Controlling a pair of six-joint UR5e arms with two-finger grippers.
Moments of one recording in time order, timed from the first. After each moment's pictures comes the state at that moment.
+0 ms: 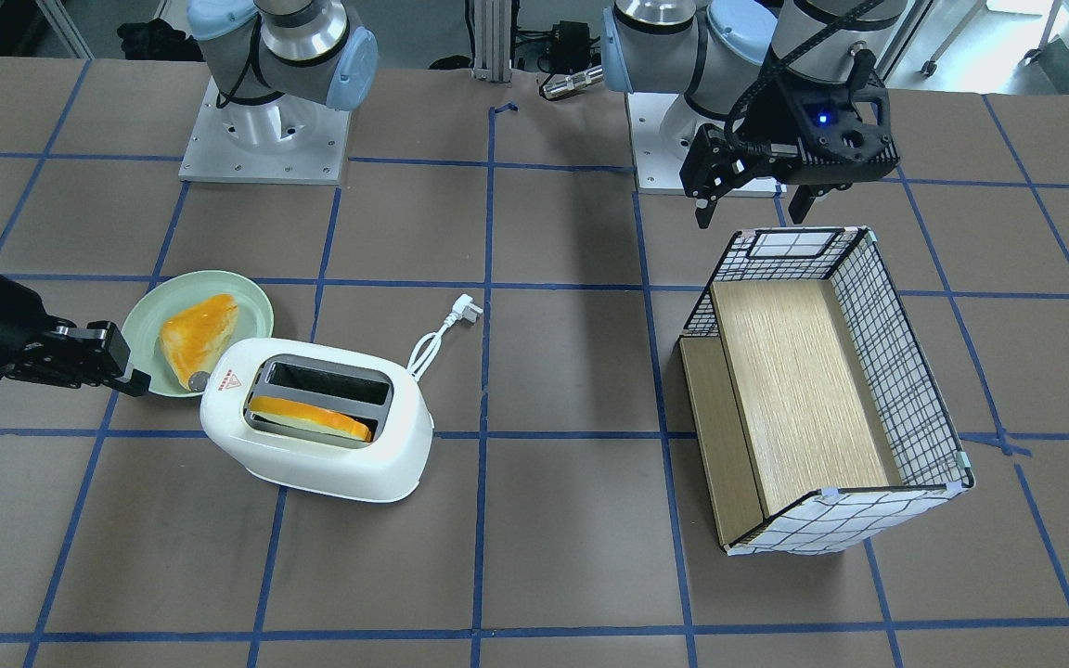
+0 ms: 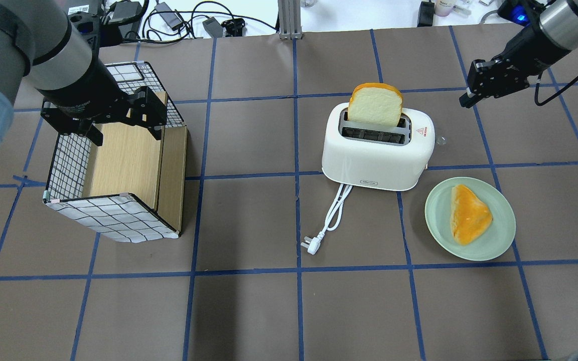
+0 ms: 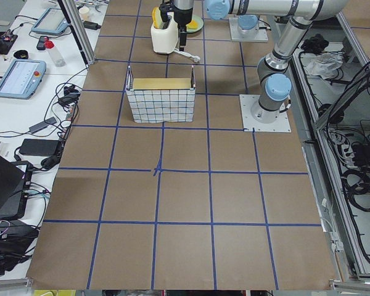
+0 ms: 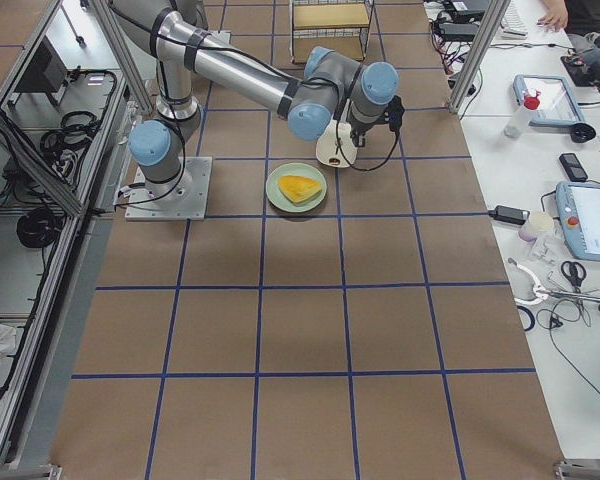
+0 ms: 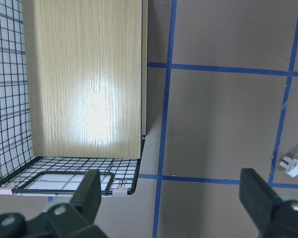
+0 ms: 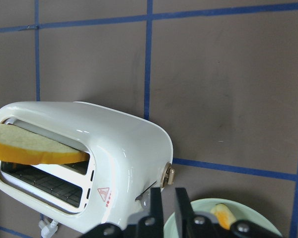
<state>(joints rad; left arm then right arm) -1.57 -1.47 -1.67 -1.51 1.60 -0.08 1.20 -1.32 1.61 -1.66 -1.16 -0.42</state>
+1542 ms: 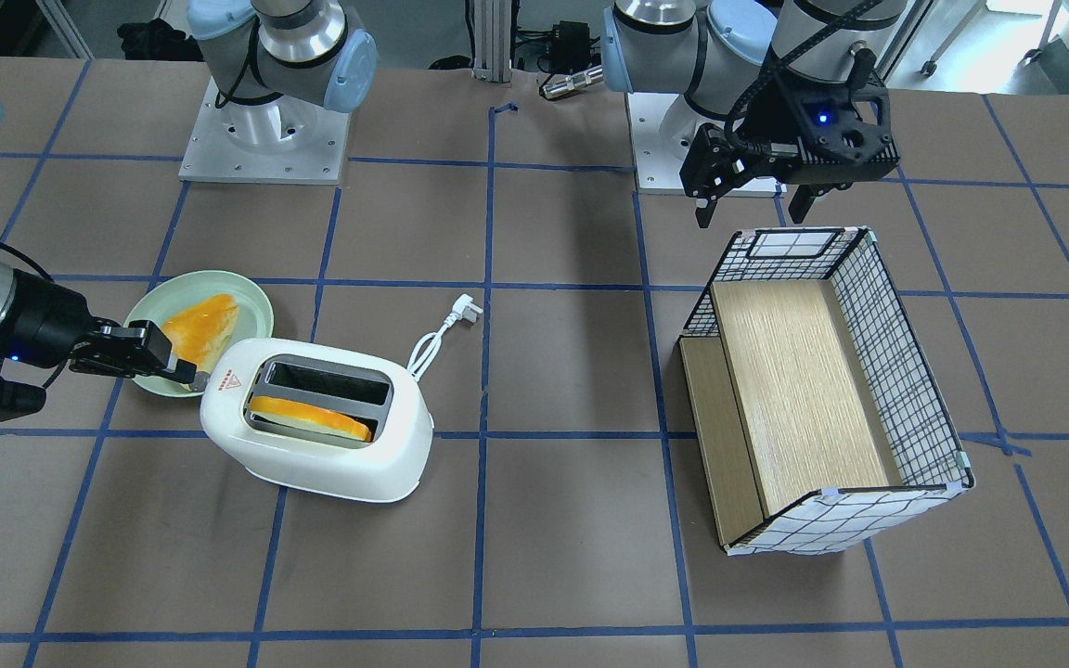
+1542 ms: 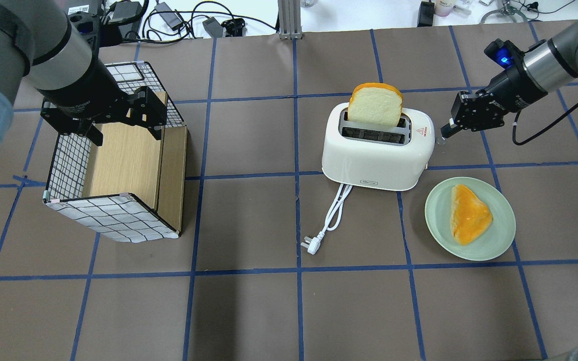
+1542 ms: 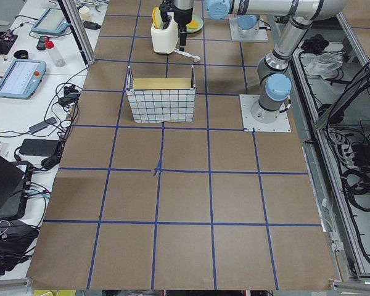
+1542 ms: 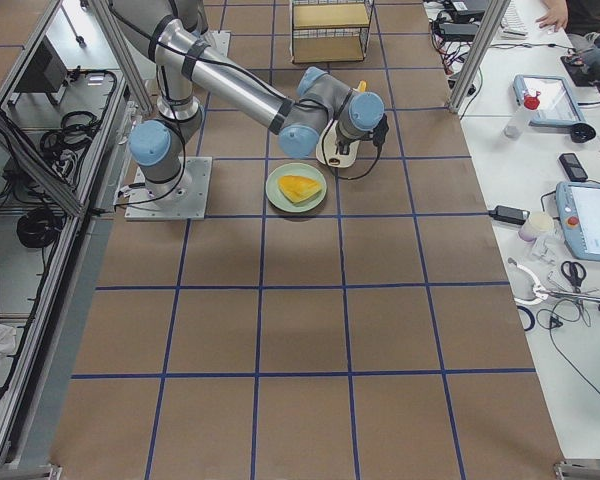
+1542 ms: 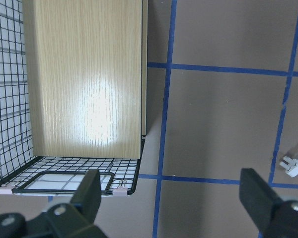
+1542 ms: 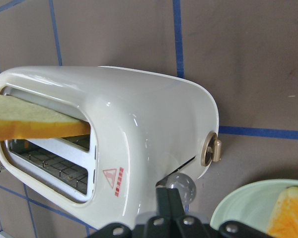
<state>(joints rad) -1.57 -1.47 -1.67 -1.51 1.60 -0.08 1.18 -1.32 1.72 -1.65 -1.07 -0.43</state>
